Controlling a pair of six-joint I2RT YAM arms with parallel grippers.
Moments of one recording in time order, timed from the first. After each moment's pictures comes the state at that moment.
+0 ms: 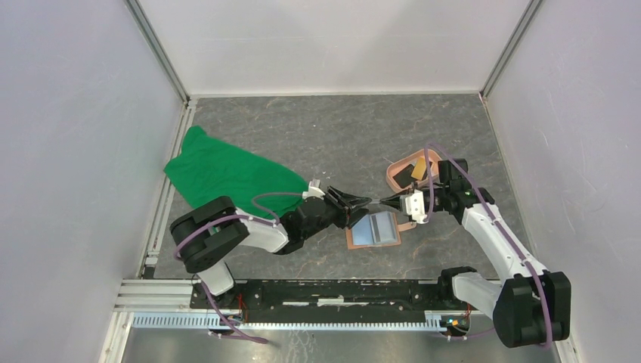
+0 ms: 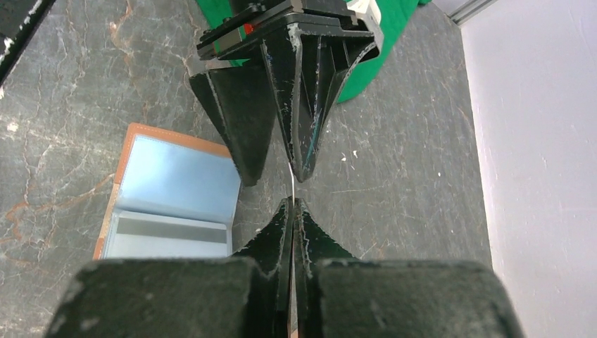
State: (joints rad) left arm -1.01 1.65 0.55 0.86 -0.11 -1.76; right arm 0.13 1.07 0.68 -0.57 -1.23 -1.59
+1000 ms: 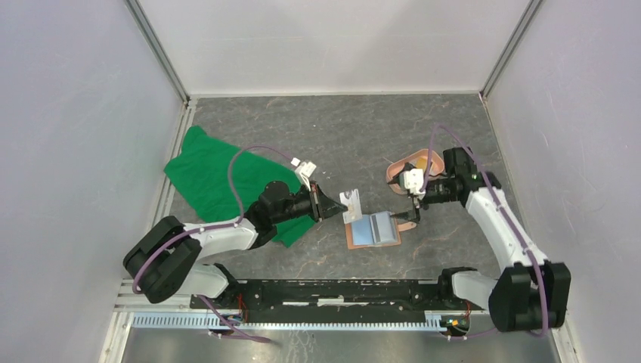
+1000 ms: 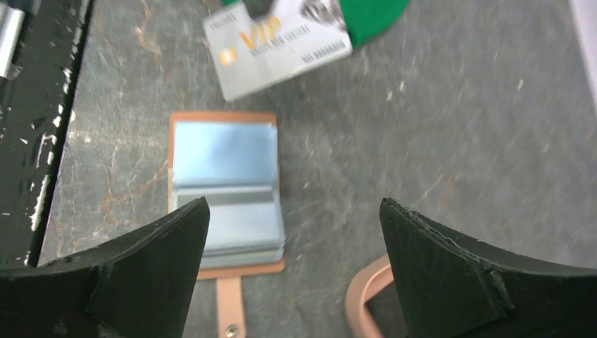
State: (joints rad) left arm -0.76 1.35 0.44 0.80 0.37 -0.84; right arm 0.07 1.20 0.92 -0.96 -1.16 -1.59
